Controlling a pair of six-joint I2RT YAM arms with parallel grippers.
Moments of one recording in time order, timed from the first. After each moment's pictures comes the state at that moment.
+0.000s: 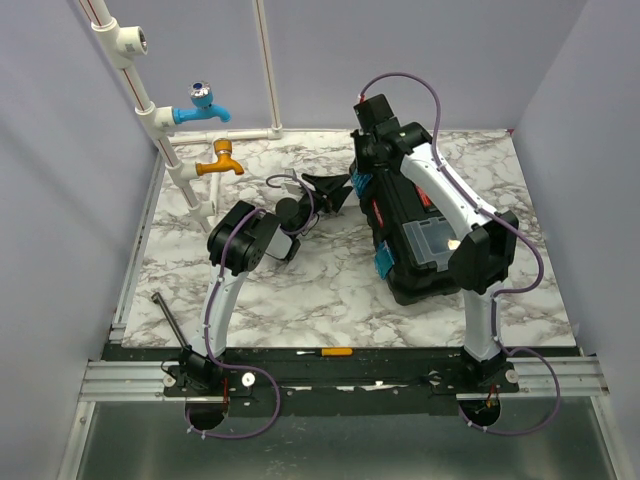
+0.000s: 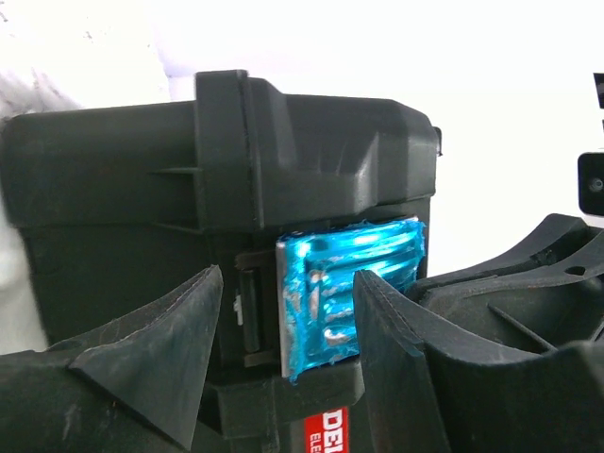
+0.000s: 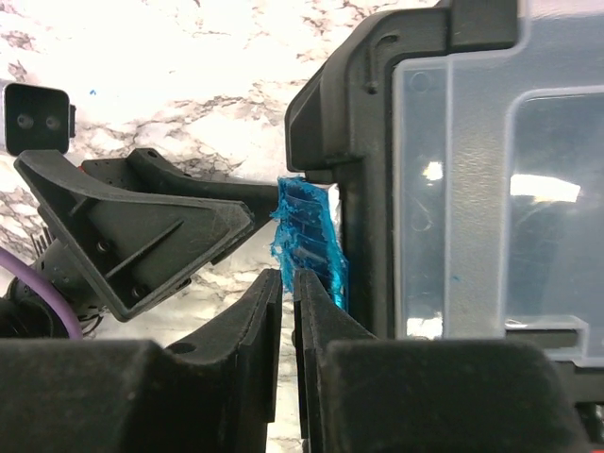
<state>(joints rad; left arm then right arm) -0.47 2.39 1.13 1.48 0.21 -1.71 0.53 2.07 2.11 -0.90 0.18 0.27</state>
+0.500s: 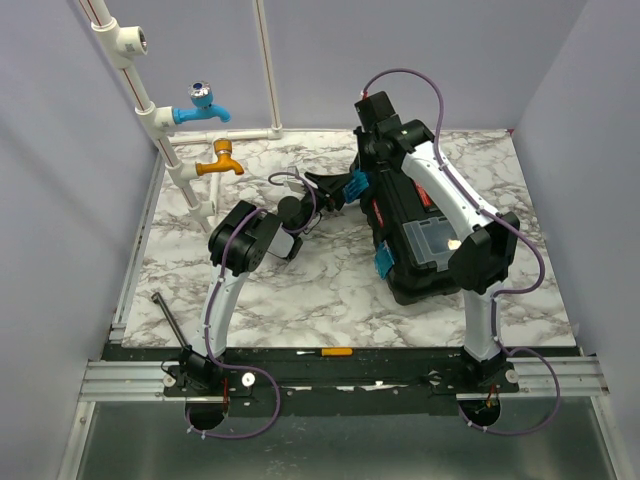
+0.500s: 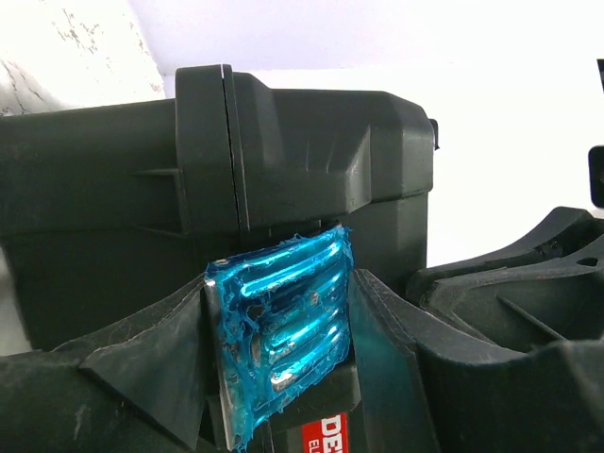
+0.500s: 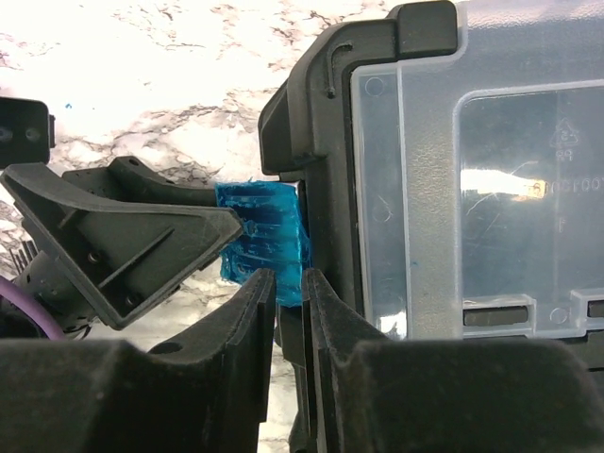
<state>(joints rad) -0.48 2.39 1.17 1.47 0.21 -1.69 0.53 2.07 2.16 -0.94 0.25 0.27</state>
